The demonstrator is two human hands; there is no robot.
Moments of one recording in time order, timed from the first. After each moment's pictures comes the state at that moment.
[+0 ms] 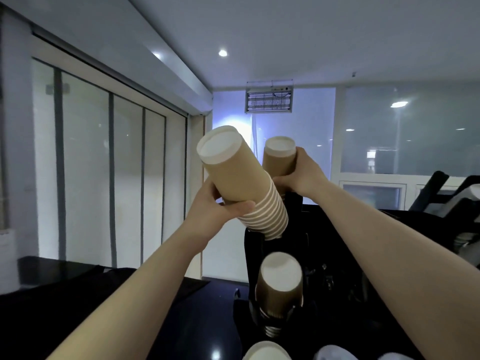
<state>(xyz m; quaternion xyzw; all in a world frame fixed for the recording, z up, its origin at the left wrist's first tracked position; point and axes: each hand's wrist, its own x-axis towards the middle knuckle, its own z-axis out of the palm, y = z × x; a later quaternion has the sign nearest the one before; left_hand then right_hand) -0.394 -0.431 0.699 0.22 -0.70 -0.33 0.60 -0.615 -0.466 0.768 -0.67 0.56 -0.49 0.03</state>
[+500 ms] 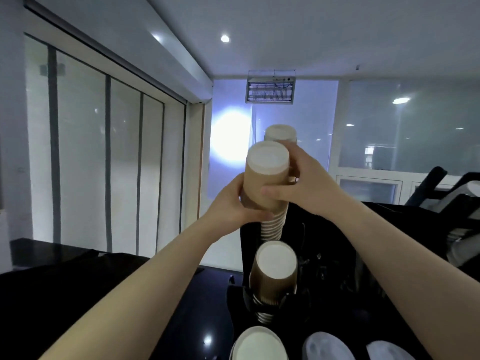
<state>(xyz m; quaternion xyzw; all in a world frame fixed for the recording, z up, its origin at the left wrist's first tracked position) -0.426 -0.441 0.688 0.27 -0.76 -0.29 0.51 -0.595 -0.395 0.741 -0.78 0.39 -0.48 0.06</state>
